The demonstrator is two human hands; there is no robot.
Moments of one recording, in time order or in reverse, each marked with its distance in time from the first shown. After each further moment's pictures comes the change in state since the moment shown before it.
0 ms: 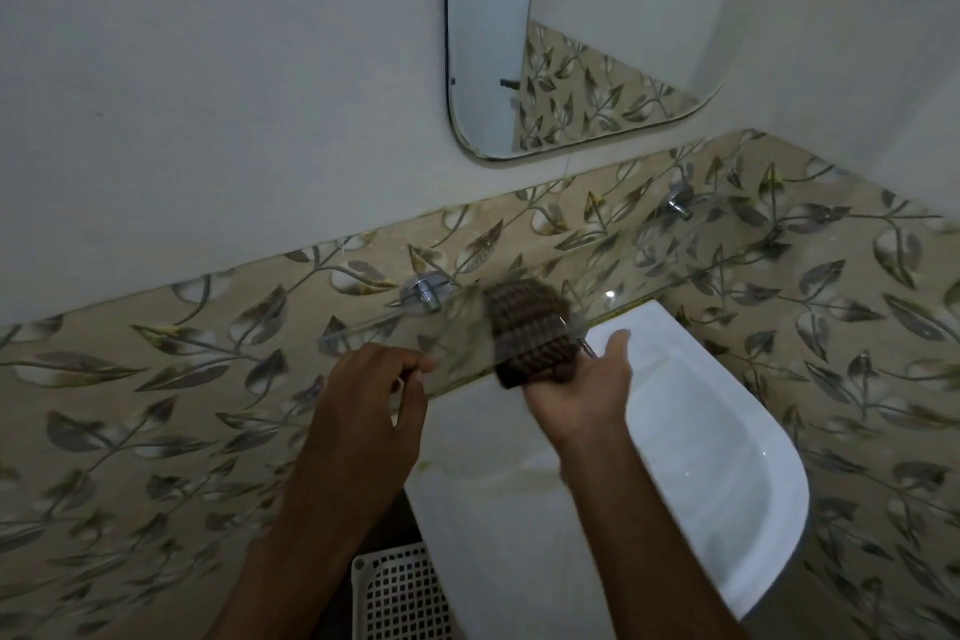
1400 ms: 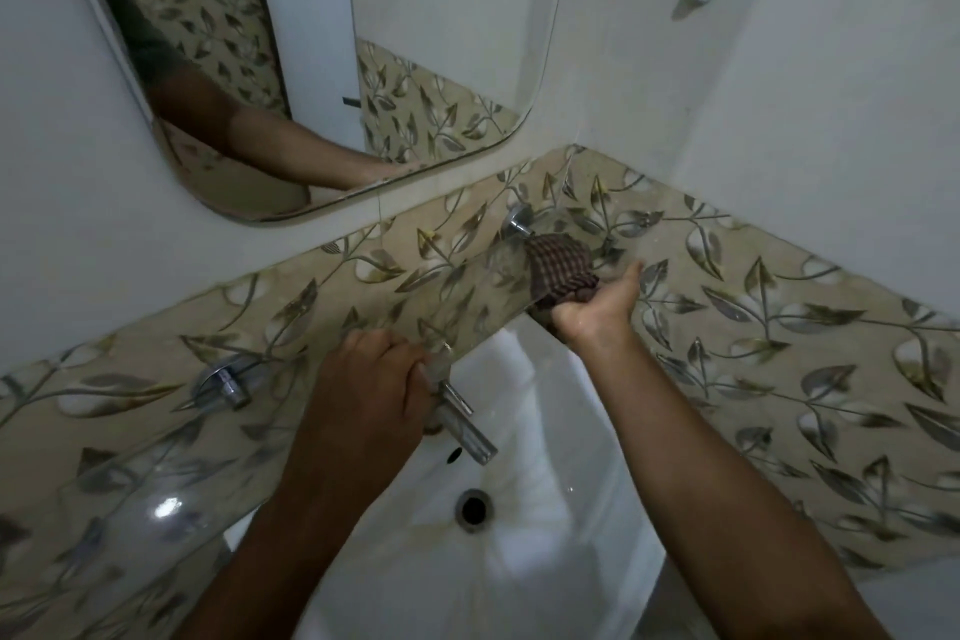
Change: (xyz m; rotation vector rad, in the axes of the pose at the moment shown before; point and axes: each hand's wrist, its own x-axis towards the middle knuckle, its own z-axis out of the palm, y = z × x) left_hand 0.096 0.055 0.126 0.167 -0.237 0.296; right_hand 0.093 -0.218 0.009 0.023 0.062 -0.320
